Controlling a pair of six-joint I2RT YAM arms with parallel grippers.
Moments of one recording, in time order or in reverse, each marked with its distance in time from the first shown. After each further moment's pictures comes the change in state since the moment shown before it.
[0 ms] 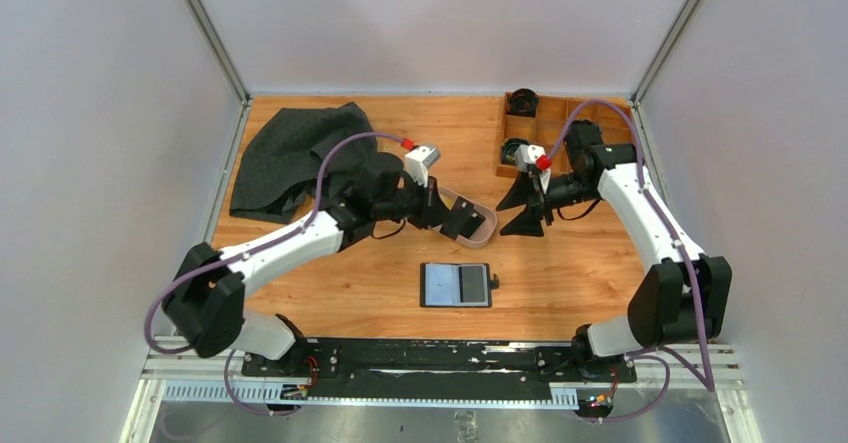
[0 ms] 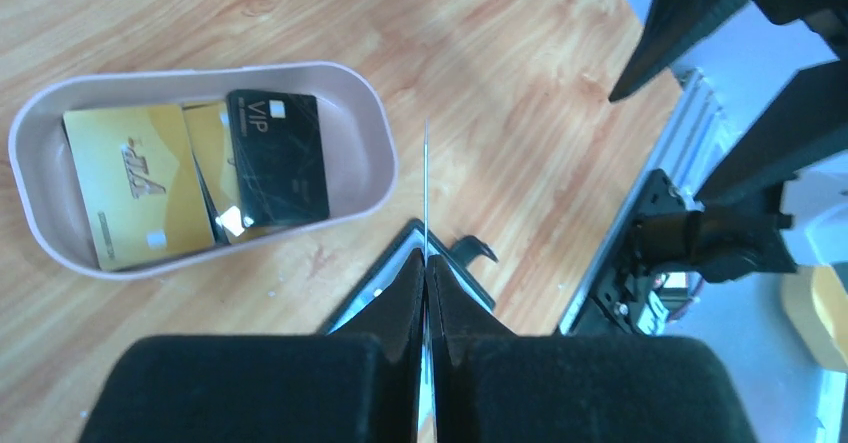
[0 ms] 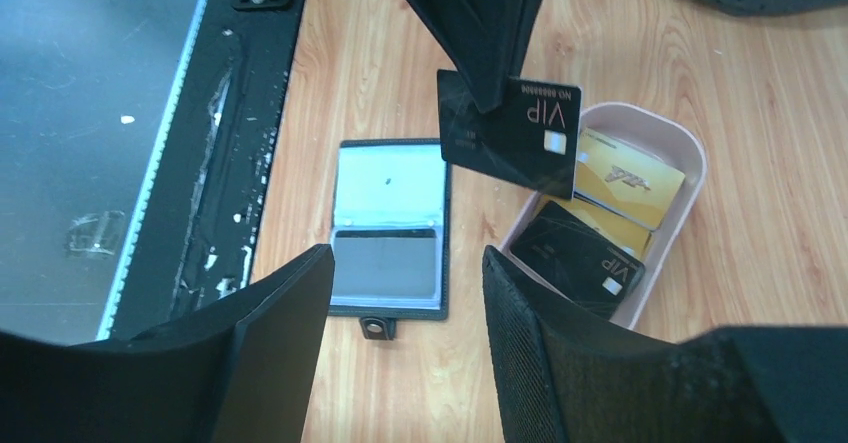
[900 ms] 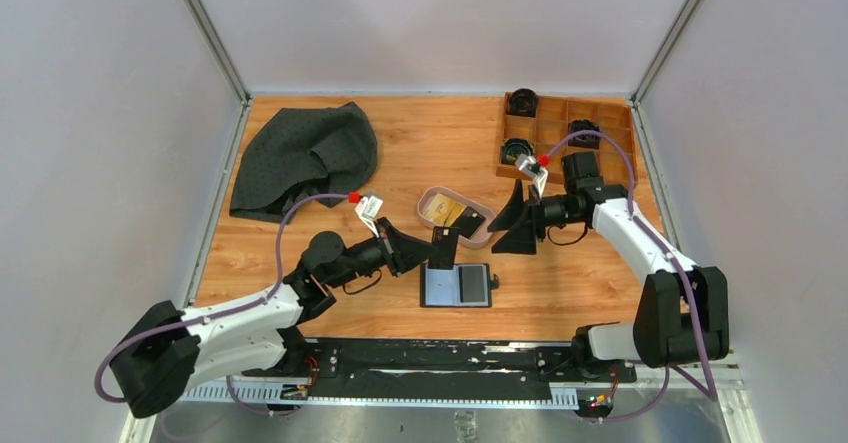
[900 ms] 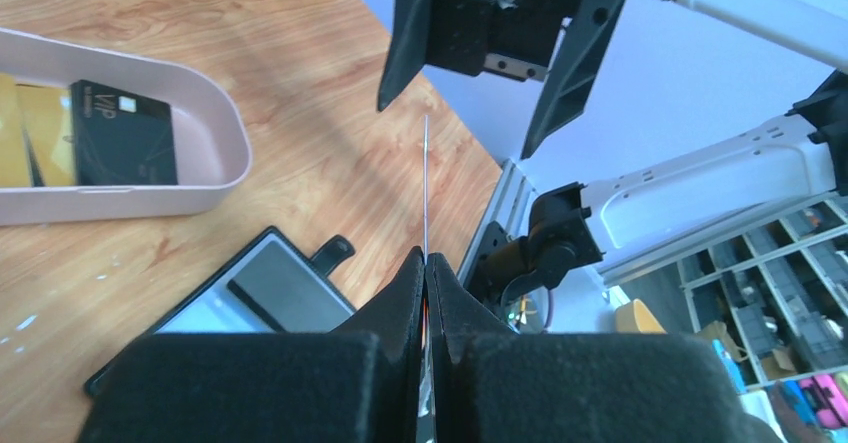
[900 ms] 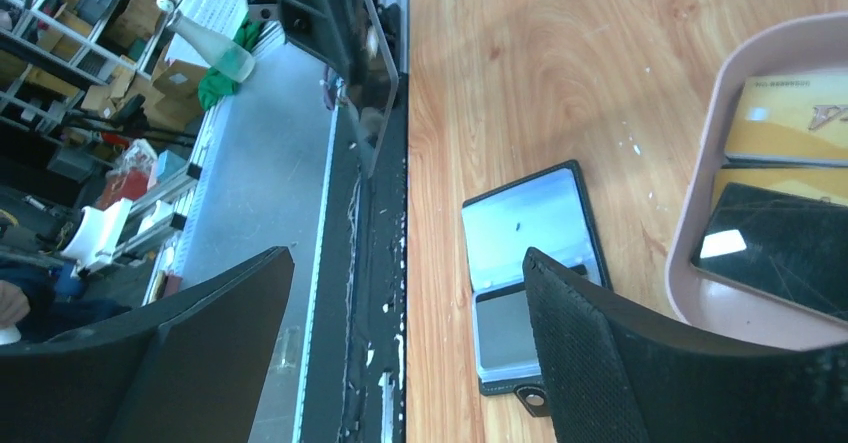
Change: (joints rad) left arm -0.087 -0.503 -0.692 0.706 -0.084 -0.352; right arm -0.005 -0.124 -0.361 0.529 -0.227 0.774
